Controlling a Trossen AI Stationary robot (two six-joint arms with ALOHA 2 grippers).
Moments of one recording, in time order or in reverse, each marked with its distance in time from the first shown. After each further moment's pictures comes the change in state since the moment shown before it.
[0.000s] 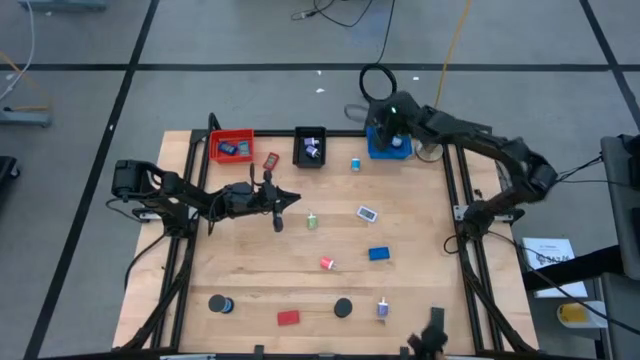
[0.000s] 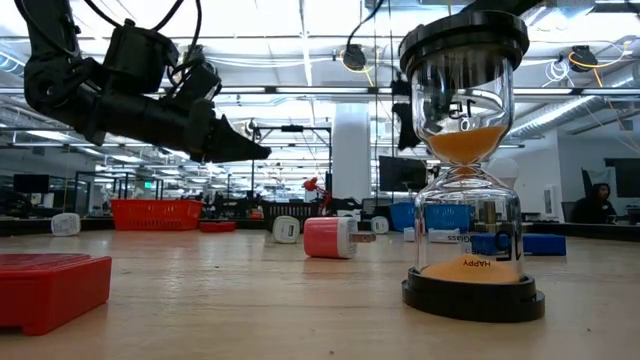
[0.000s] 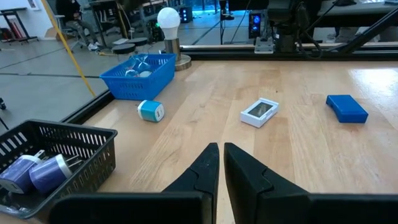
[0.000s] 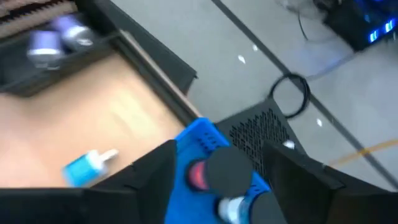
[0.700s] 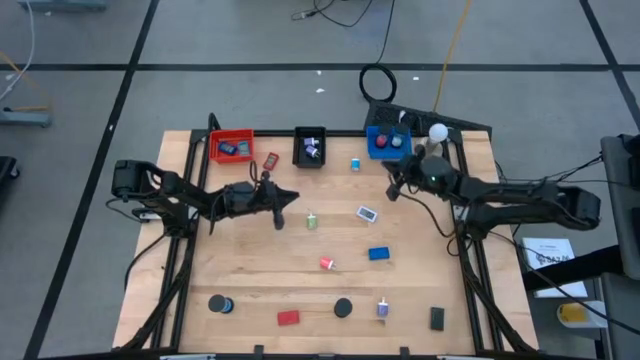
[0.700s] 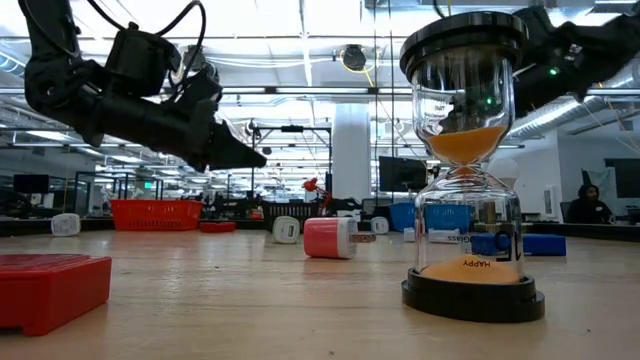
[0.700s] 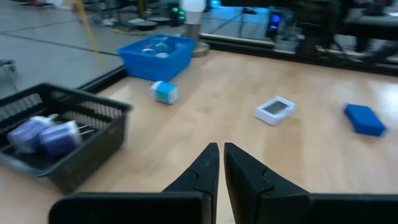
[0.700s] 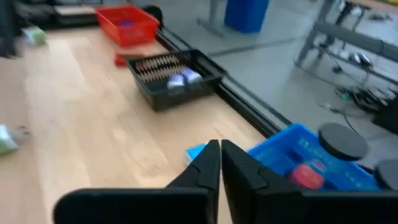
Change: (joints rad) left arm 0.013 0.000 0.000 -0.041 -0.041 -0.138; right arm 0.287 -0.495 -0.822 0.817 -0.001 0.106
